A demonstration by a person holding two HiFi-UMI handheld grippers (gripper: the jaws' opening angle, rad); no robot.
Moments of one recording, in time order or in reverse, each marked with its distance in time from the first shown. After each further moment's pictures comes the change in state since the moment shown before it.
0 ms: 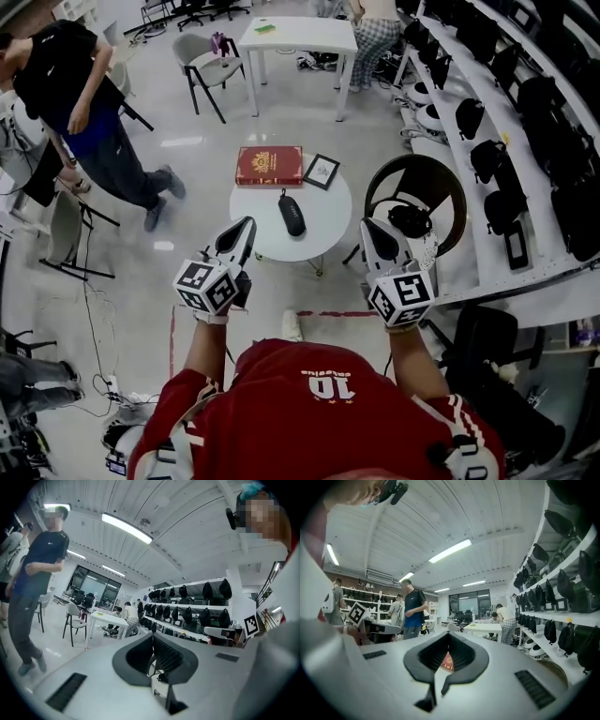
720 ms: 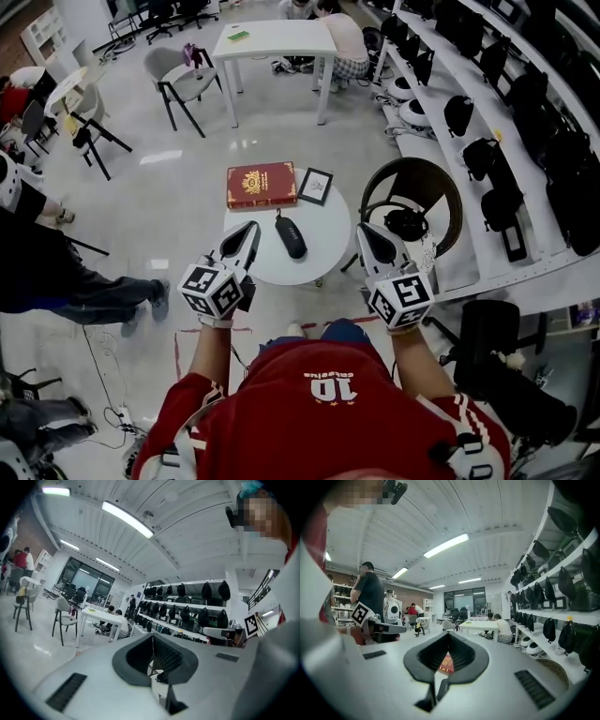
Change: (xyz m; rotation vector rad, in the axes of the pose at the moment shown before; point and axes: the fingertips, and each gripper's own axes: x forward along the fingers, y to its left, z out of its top) left arm 0.071 0.065 0.008 -0.024 0.041 -0.108; right arm 0.078 -0.012 -0.005 0.005 0.041 -0.066
